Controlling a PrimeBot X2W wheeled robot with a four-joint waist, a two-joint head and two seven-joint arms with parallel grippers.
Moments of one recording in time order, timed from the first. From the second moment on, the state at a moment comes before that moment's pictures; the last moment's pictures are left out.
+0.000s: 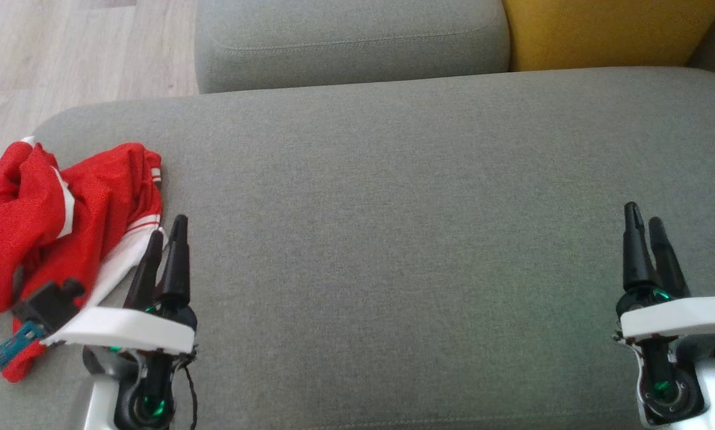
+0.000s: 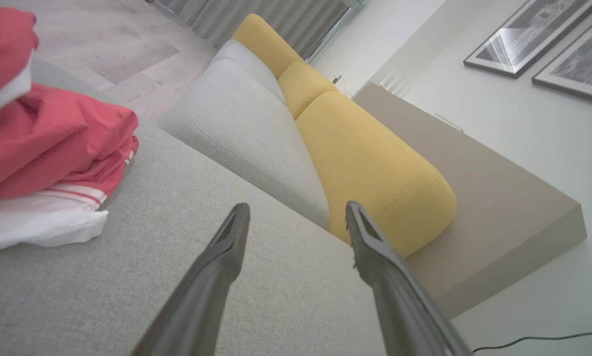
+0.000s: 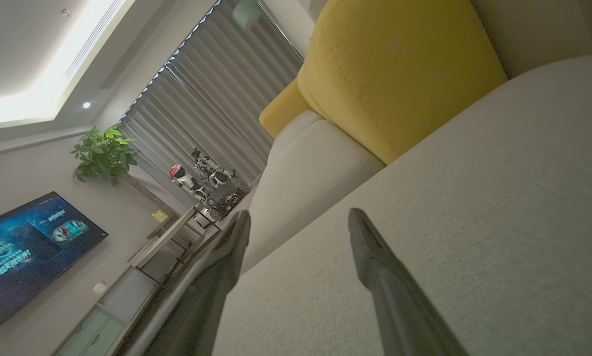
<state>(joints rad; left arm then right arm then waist) -0.07 0.07 -0.07 0.14 -0.86 -0.10 -0.06 -0.06 -0.13 -0.01 0.15 0.85 0.13 -0.04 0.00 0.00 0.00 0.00</state>
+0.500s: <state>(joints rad) -0.07 0.13 -0.17 0.12 -0.62 -0.03 -0.10 -0.07 -0.14 0.02 0.14 0.64 0.13 -0.08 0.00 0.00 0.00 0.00</state>
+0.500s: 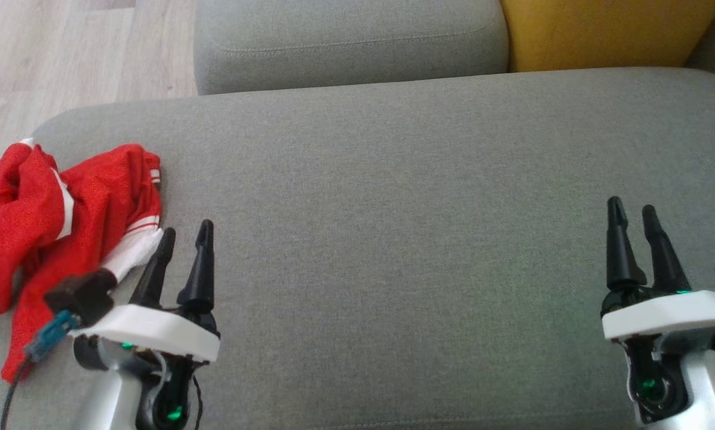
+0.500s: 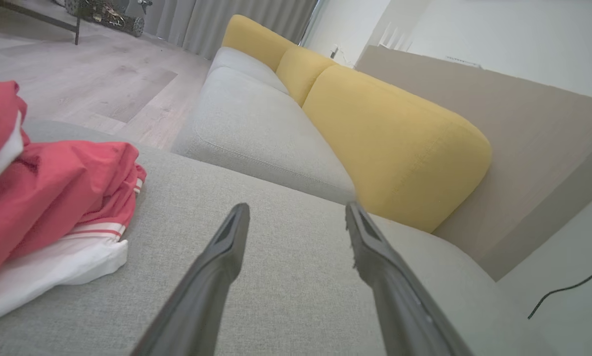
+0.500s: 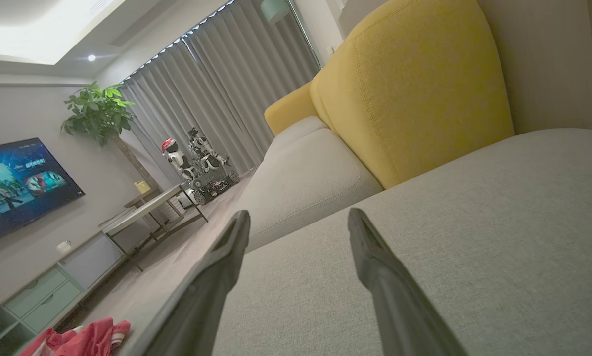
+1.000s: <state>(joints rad) -0.07 0.17 -0.24 0.13 -0.44 0.05 -0.14 -0.07 -0.14 0.04 0.17 0.46 0.13 -0.10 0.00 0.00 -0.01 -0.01</state>
